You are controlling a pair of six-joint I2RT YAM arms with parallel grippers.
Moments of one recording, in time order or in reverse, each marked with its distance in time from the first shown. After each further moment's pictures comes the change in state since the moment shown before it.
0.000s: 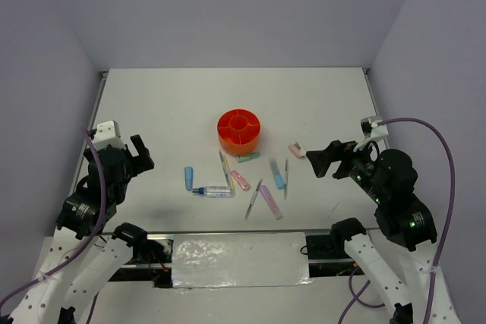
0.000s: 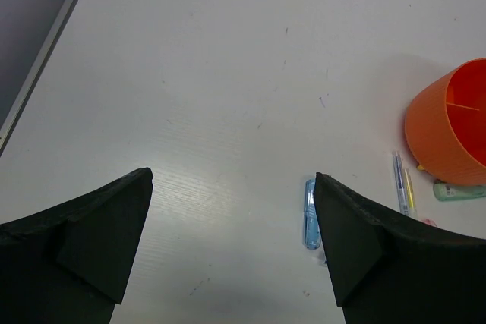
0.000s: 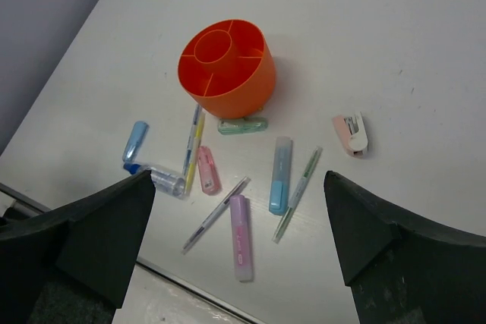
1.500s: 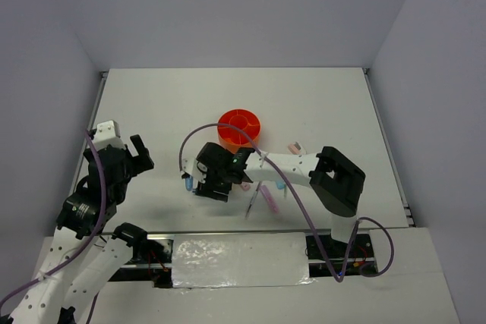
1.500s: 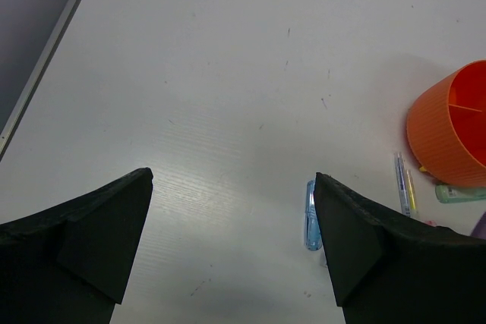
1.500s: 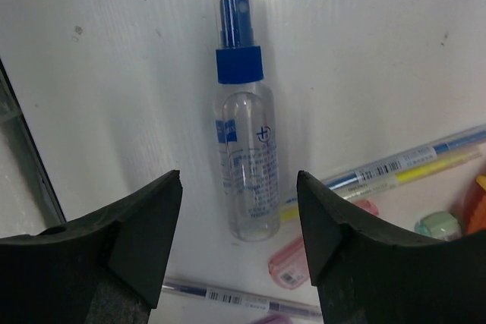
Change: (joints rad) left arm 0.000 0.002 0.000 -0.002 -0.008 0.000; right arm 0.809 1.369 0.324 0.248 0.039 -0.640
